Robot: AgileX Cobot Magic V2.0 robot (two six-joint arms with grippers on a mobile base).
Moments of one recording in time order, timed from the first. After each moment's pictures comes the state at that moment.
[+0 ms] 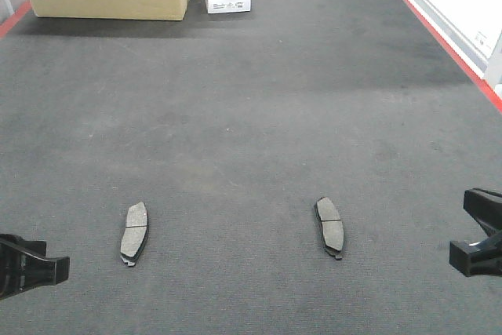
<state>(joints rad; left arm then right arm) -0.37 0.92 -0.58 0.18 0.60 -0.47 0.29 0.72 -0.57 -0.18 0.41 0.18</state>
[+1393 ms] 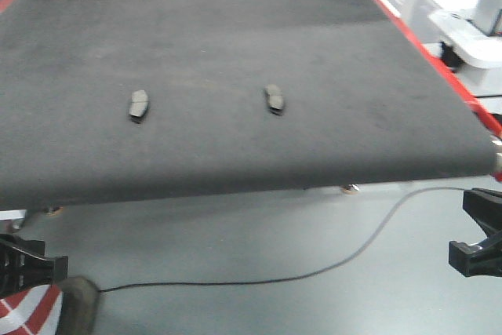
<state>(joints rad) -0.37 0.92 -0.58 0.18 0.60 -0.47 0.29 0.72 -0.57 -0.17 0.41 0.18</state>
